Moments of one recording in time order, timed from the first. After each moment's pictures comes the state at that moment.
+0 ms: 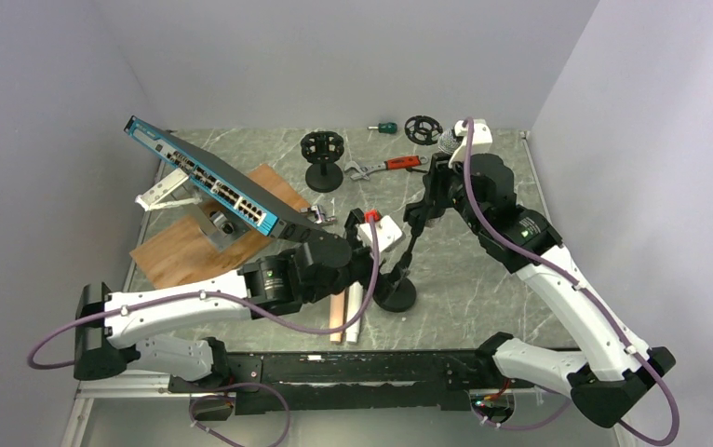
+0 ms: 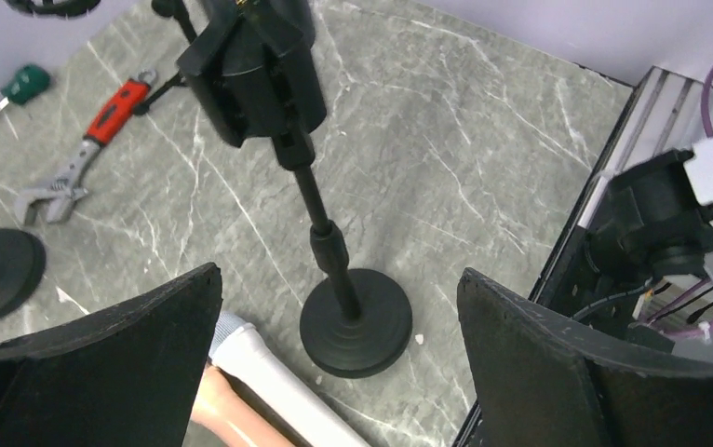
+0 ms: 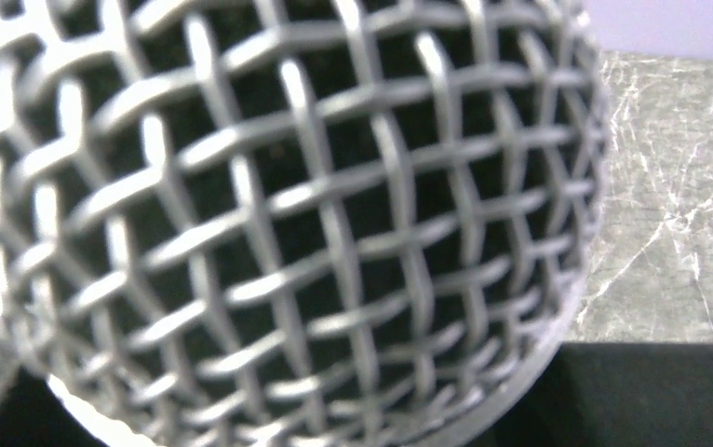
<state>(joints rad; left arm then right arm) -1.29 1.22 1.10 -0.12 -0.31 -0.03 0.59 1.05 1.26 -0.53 0.32 0.21</state>
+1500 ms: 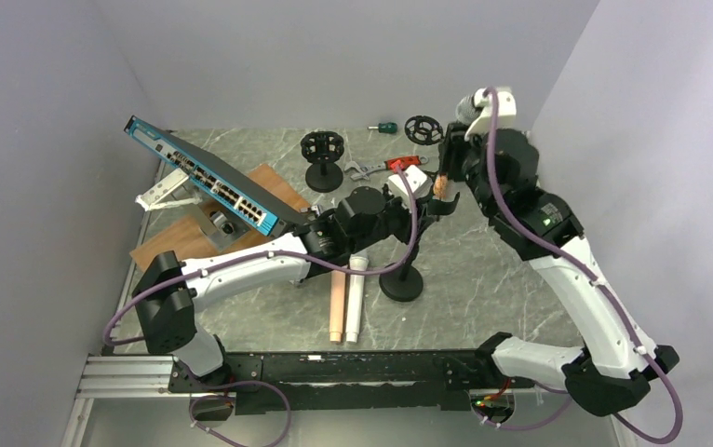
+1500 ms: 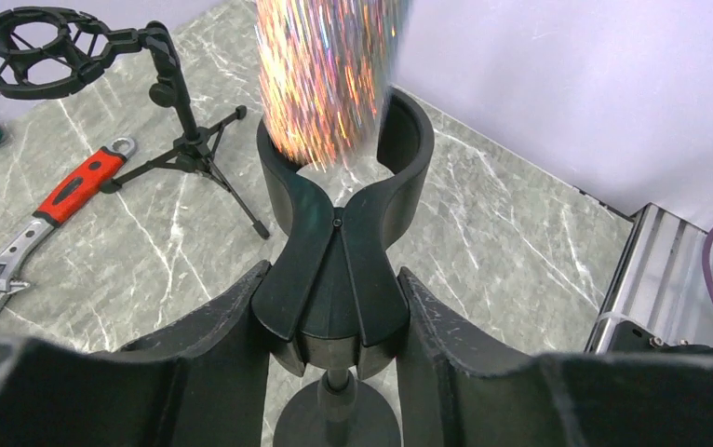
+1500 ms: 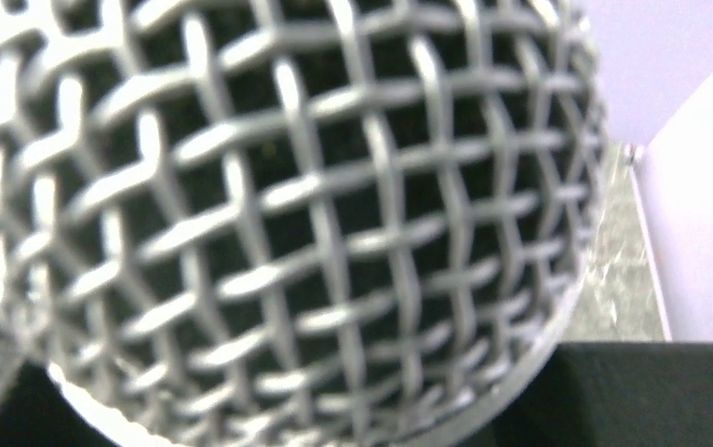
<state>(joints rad) -1.07 1.60 1.32 0.14 -0.10 -0.14 0.59 1.10 1.46 -0.59 0.44 0.15</state>
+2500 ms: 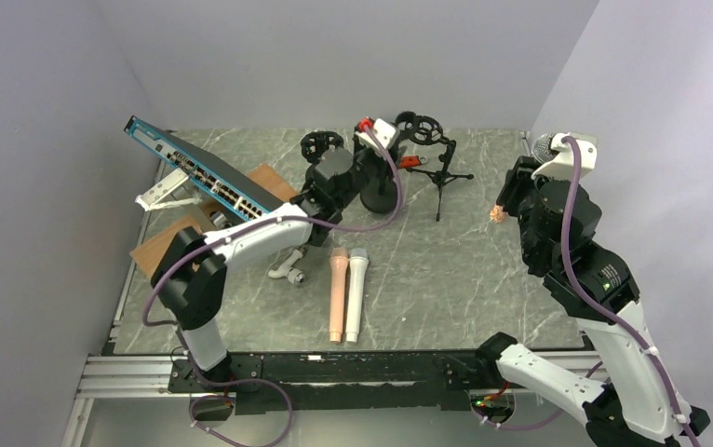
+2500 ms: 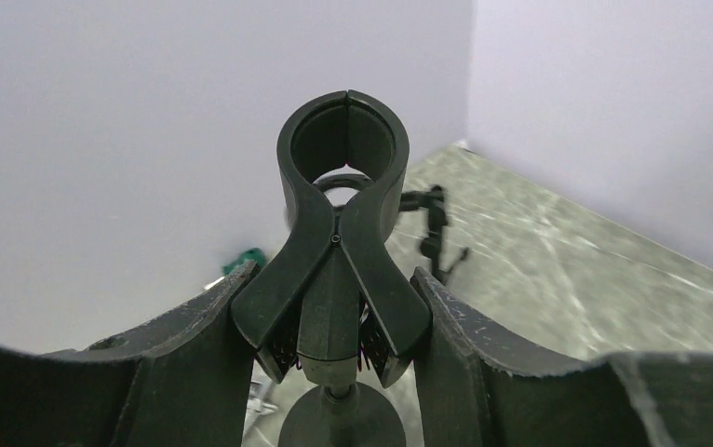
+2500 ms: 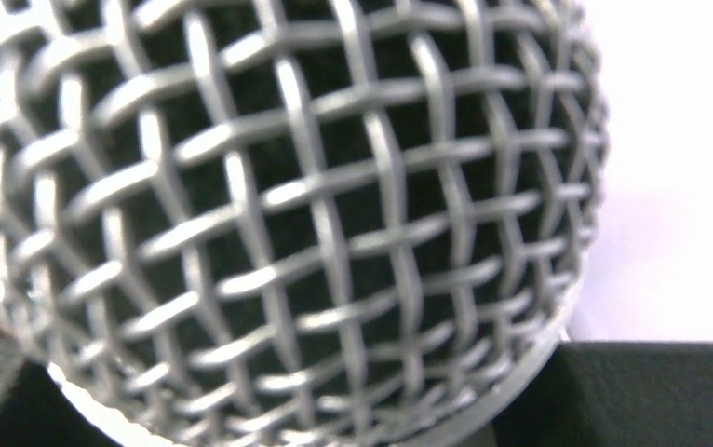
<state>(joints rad) -0.85 1.70 1.31 0.55 -0.13 0.13 0.60 0.84 1.41 -0.71 0.80 0.15</state>
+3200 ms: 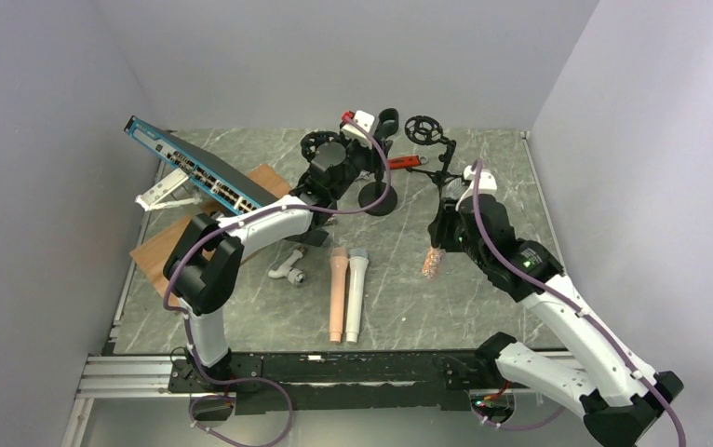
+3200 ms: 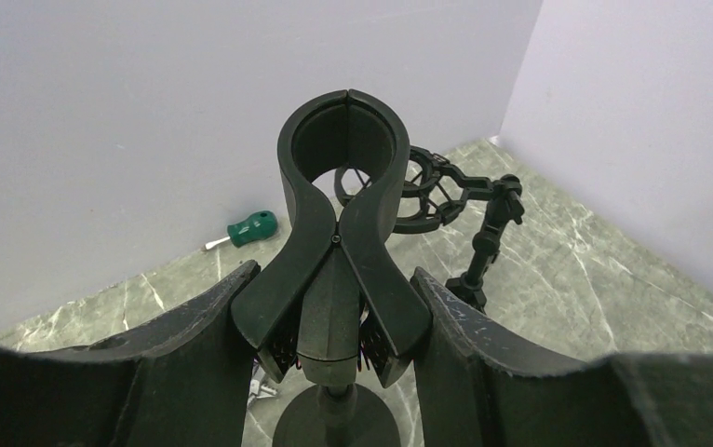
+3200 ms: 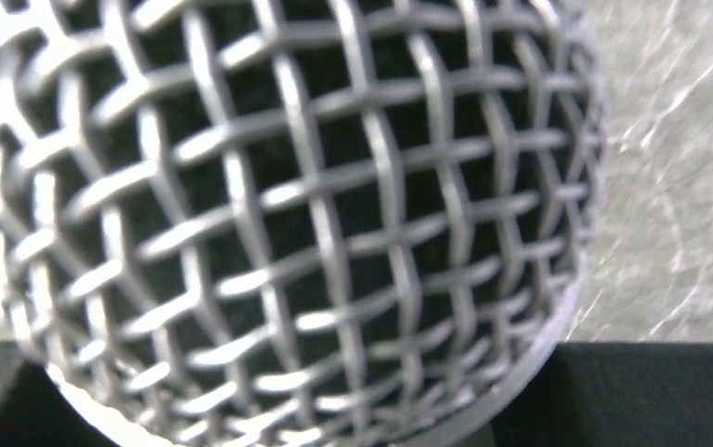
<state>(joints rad) -0.71 1.85 1.35 0.62 -0.11 -0.04 0.60 0.88 1.03 -0.69 0.33 0.43</state>
